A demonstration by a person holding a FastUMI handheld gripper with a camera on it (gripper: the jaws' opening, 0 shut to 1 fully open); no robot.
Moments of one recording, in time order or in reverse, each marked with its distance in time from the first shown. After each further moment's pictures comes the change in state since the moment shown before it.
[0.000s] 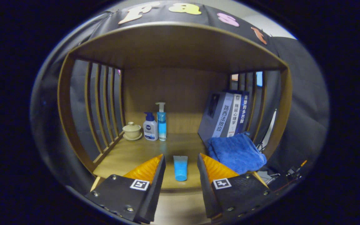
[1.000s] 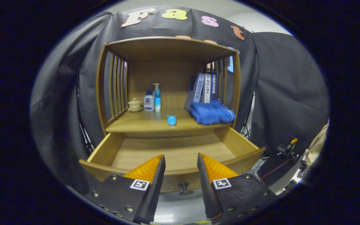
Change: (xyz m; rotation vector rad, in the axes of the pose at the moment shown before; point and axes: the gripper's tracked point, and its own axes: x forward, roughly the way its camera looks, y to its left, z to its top) arm -0.173 -0.027 -0.161 0.042 0.092 -0.088
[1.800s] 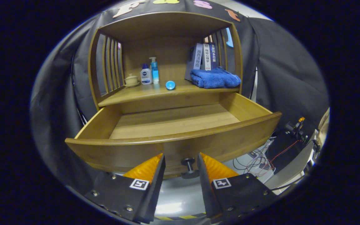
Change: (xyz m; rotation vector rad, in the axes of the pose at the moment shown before) arm 0.034 0.010 -0.094 0.073 0.171 0.018
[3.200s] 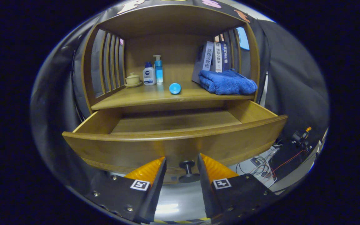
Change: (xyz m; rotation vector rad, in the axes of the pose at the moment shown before) arm 0.058 0.013 0.033 -0.053 0.002 0.033
